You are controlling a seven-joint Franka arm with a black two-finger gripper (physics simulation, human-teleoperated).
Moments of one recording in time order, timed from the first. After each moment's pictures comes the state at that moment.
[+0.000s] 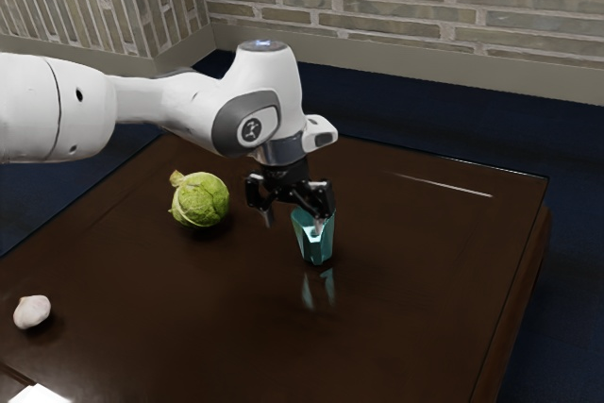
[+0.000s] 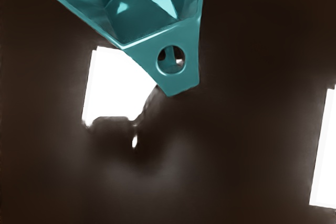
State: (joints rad) arm -0.38 0.24 0.11 -1.83 -0.06 2.07 -0.41
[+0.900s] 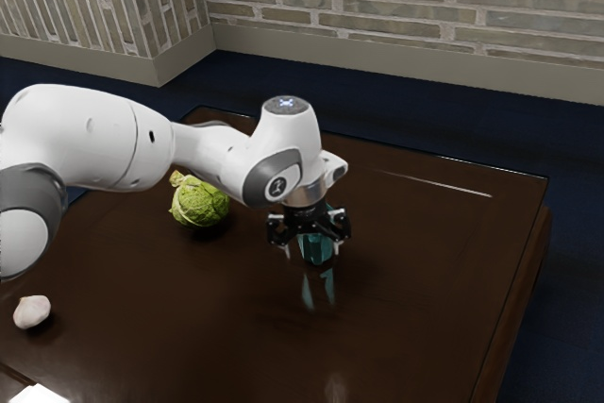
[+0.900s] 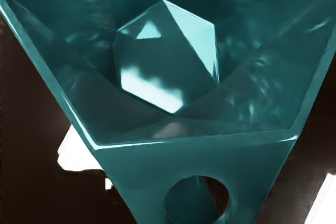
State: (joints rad) arm -0.39 0.44 0.13 -1.82 -0.04 2.33 -0.73
